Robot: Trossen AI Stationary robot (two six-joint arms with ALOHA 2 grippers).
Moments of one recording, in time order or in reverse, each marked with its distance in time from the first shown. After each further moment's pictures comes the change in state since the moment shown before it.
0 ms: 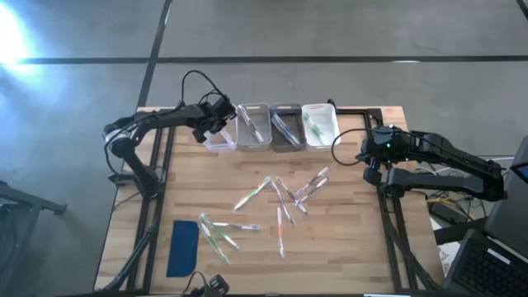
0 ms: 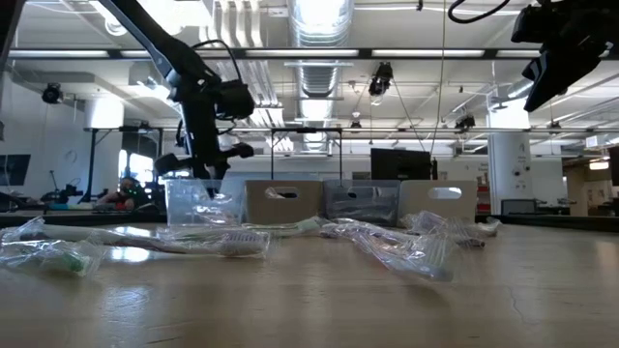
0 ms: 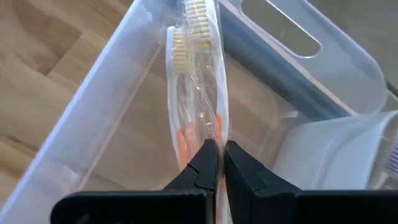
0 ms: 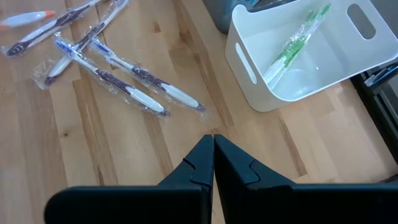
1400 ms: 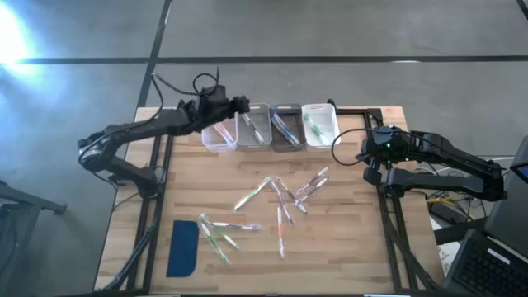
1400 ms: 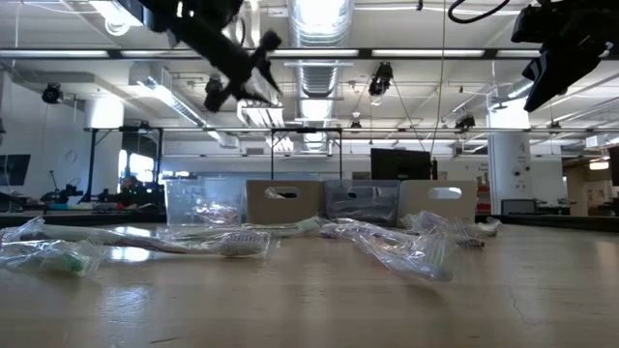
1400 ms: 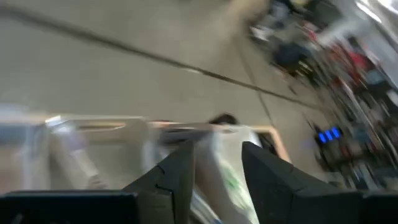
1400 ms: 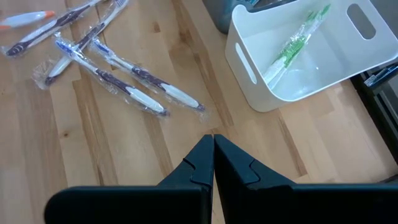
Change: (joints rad) left arm -0.179 -0.279 0.031 0.458 0.102 0.541; right arm 0.000 0.000 0.000 0.000 0.000 0.000
